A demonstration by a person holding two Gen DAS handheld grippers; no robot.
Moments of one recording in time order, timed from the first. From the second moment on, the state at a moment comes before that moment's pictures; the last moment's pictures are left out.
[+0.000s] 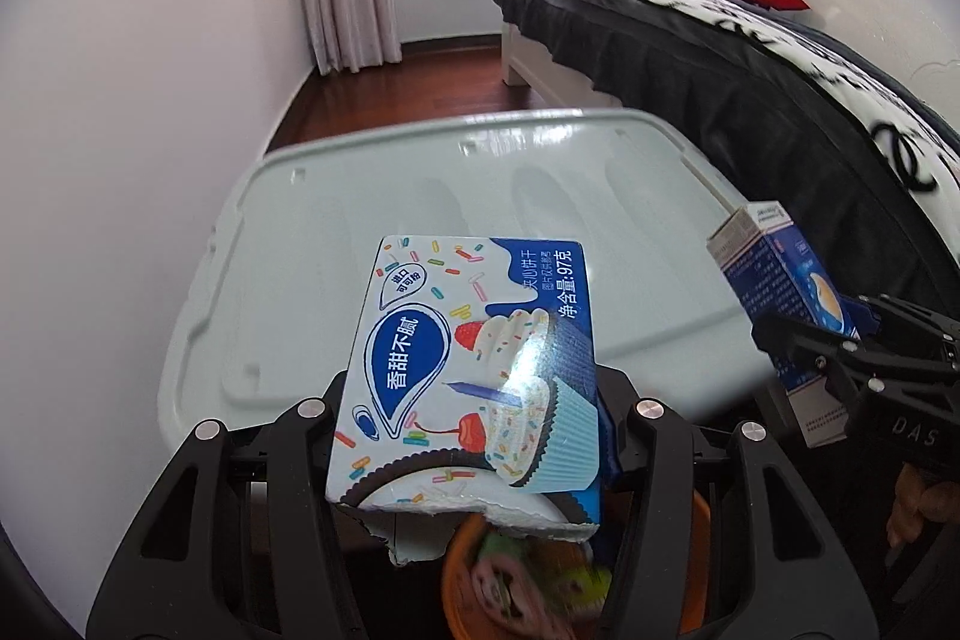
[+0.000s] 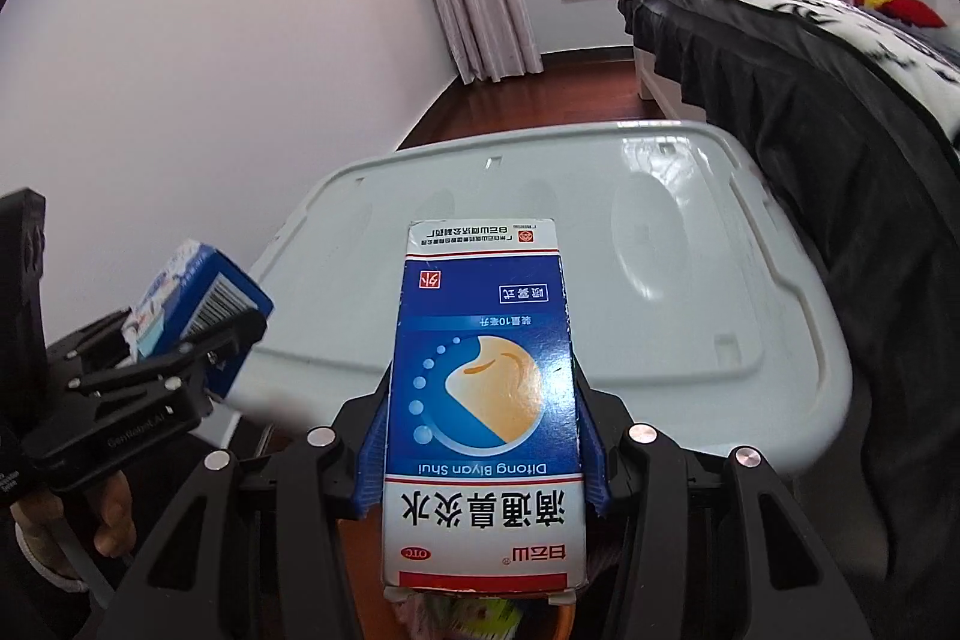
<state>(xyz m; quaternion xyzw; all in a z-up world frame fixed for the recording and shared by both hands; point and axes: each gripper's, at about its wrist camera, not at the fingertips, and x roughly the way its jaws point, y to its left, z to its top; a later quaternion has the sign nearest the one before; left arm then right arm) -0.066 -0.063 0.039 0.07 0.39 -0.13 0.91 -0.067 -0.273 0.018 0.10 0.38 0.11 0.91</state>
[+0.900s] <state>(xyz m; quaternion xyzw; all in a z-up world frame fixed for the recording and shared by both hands) -0.133 -0.049 -0.048 0.06 0.51 -0.13 0.85 -0.137 -0.244 -0.053 0.10 0.49 0.12 0.86</state>
